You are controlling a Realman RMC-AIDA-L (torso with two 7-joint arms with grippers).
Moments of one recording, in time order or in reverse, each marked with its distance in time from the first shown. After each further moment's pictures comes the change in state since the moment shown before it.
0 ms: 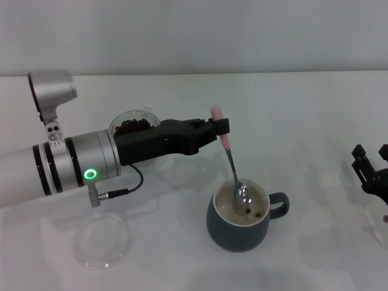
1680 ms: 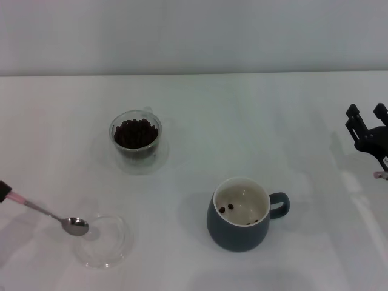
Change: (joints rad) left arm 0.669 0.054 -0.003 0.161 -0.396 -0.174 -0.244; right arm 0.130 0.006 0.065 -0.067 0.010 0.052 0.000
